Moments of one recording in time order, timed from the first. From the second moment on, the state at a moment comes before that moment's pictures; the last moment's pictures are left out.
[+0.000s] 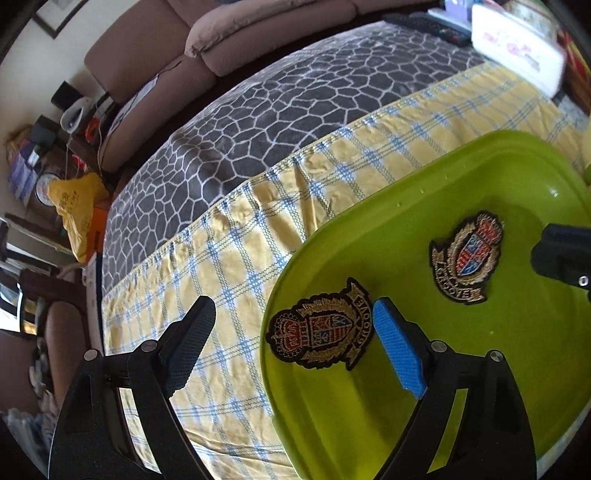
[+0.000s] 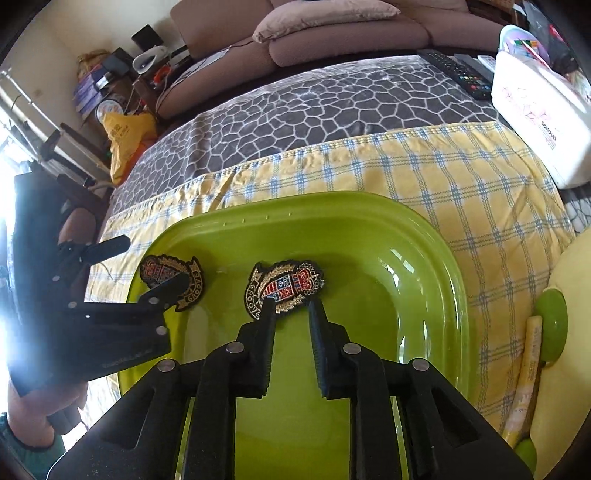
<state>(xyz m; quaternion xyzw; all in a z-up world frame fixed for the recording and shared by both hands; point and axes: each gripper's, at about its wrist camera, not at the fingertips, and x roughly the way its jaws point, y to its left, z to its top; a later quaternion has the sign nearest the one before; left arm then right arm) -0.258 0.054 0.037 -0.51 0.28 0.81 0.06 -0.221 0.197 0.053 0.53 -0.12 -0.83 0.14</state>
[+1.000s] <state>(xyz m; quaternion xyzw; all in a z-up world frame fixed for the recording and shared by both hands) -0.248 0.013 0.063 -0.54 0.14 0.83 0.09 -0.217 0.199 0.033 0.54 -0.12 -0.82 0.14</state>
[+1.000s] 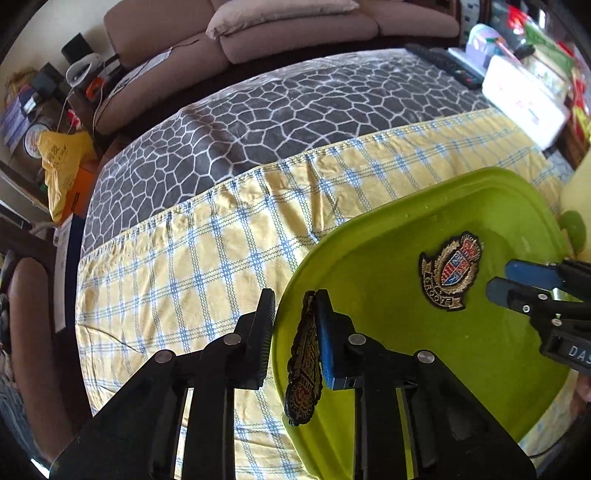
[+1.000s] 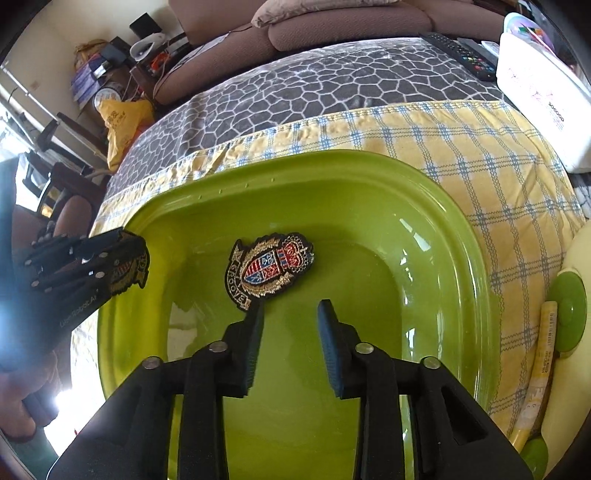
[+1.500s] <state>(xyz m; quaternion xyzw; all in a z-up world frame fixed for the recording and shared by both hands) -0.224 -0.008 0.080 -0.53 0.05 0.83 0.13 -0.218 0.179 0.030 0.54 -0.12 -0.82 0.14</state>
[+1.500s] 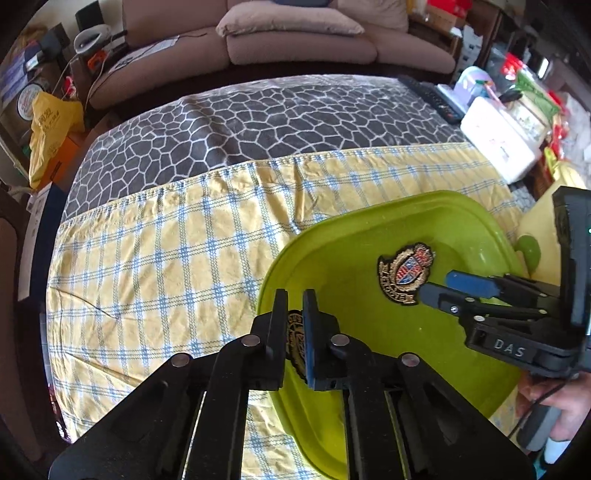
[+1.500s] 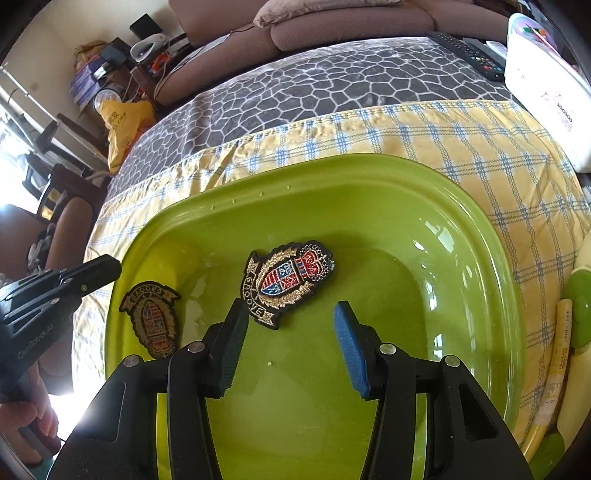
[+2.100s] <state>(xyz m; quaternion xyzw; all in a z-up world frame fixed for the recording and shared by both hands) -0.197 -0.102 0.068 -0.54 -0.23 0.80 0.14 -0.219 0.108 0.012 0.55 -0.24 -0.73 0.32</state>
